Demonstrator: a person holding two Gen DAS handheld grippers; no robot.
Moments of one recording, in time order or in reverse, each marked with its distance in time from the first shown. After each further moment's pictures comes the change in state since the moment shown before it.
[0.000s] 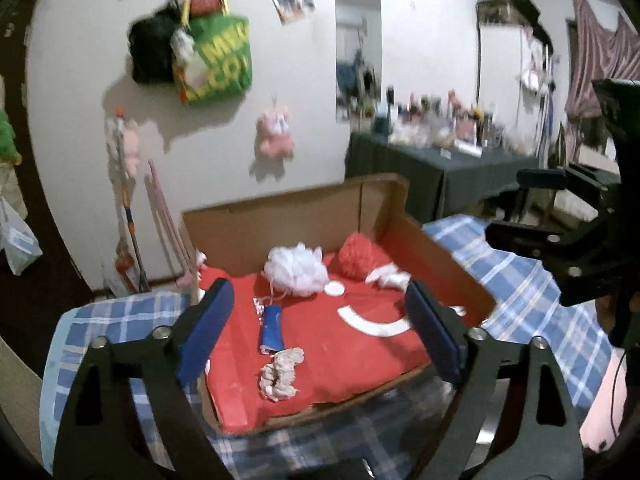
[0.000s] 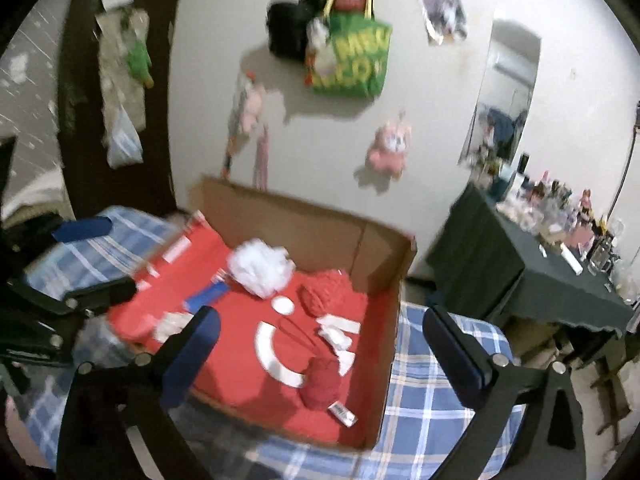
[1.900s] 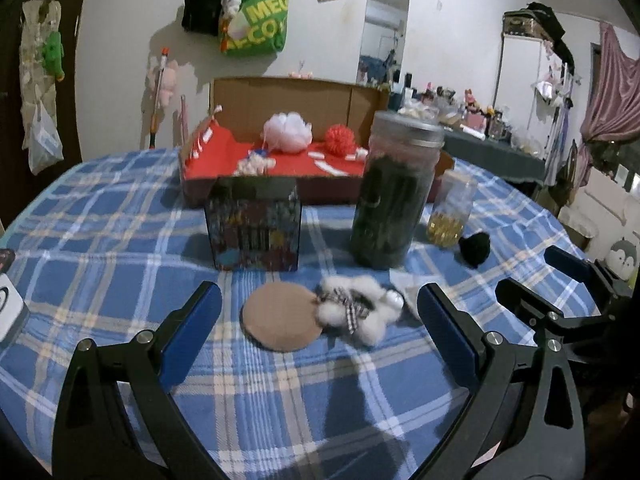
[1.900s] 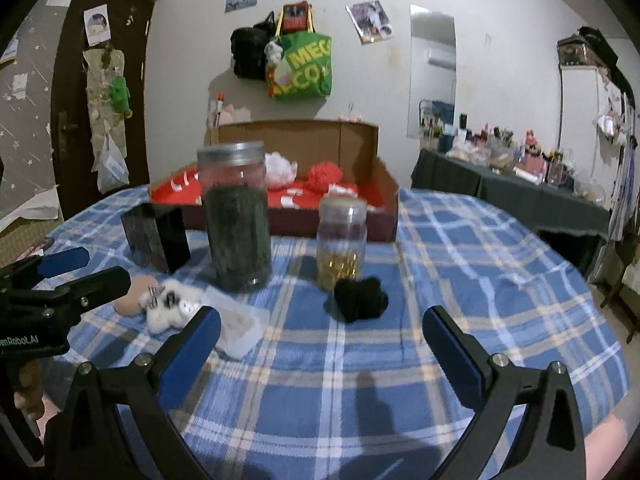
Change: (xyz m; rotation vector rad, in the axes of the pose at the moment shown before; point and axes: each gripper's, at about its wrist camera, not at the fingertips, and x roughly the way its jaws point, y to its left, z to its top) left arm -0.062 -0.065 -0.214 -0.163 0.068 0.040; right arm -0.090 0.083 -0.263 0.211 -0.141 -0.107
